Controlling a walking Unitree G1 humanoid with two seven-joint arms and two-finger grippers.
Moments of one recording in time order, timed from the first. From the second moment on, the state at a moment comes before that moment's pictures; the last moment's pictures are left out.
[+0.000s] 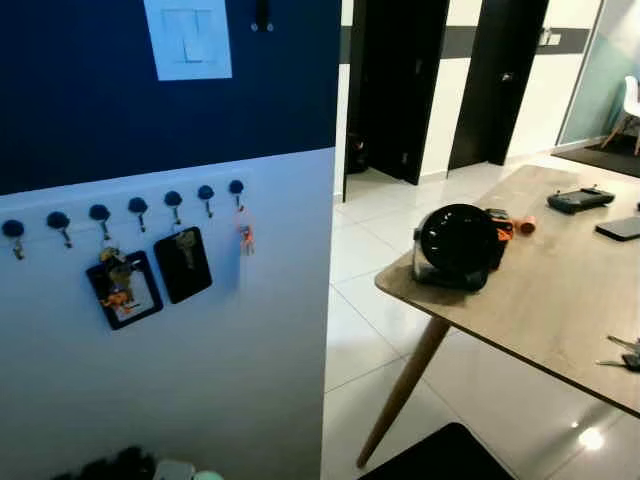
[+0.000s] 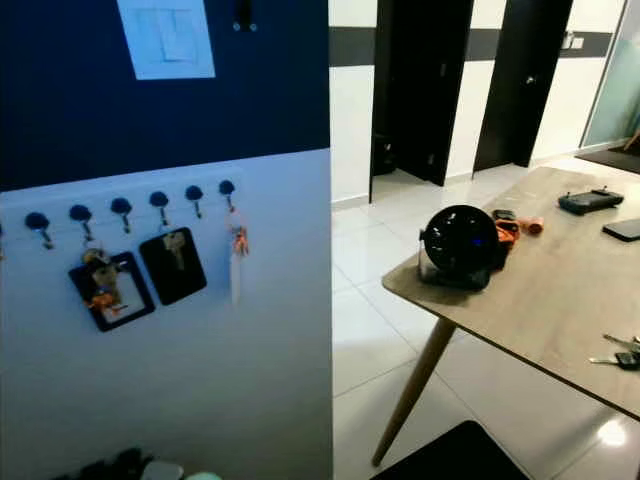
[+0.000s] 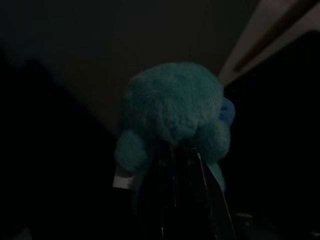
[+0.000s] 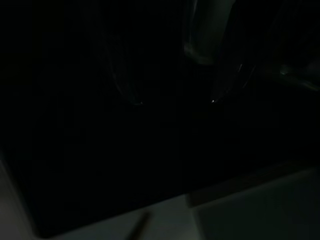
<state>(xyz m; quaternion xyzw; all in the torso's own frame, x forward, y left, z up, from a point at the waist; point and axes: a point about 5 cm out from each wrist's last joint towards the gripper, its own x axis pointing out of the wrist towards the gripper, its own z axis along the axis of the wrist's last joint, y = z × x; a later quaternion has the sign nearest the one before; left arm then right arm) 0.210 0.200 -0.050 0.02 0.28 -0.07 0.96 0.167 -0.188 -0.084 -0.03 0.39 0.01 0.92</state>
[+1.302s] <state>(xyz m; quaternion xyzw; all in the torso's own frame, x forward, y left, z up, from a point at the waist) 0.206 0.198 -0.057 0.05 0.31 -0.08 0.94 0.170 -0.192 -0.083 -0.02 0.39 0.00 0.92</state>
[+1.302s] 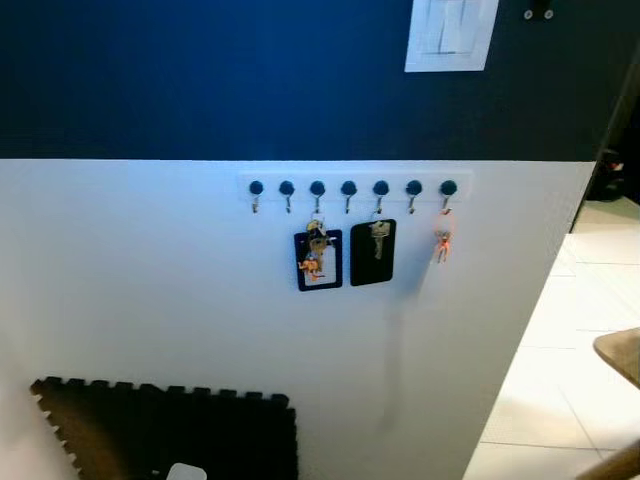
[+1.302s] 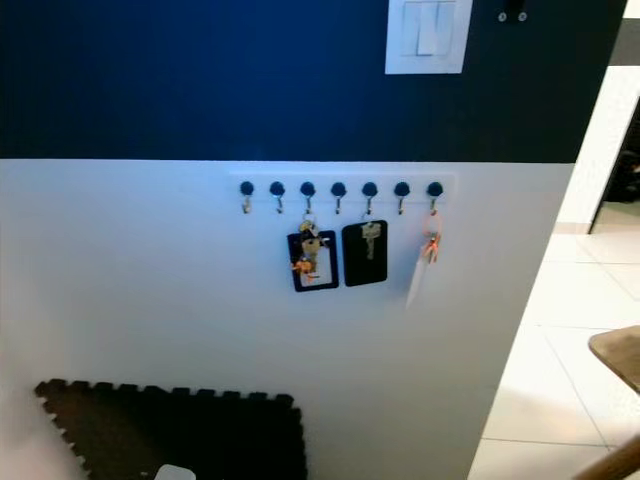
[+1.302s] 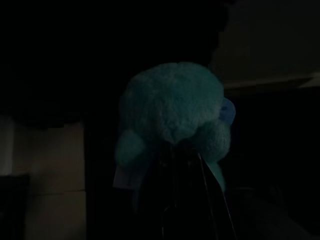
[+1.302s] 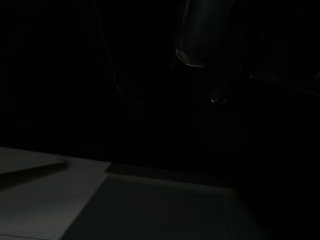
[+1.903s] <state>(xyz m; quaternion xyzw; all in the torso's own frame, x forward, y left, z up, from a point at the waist) 0.202 0.200 -0.061 0.05 0.34 -0.06 0.94 0.169 -0.193 -0.083 -0.02 0.39 -0.01 0.92</state>
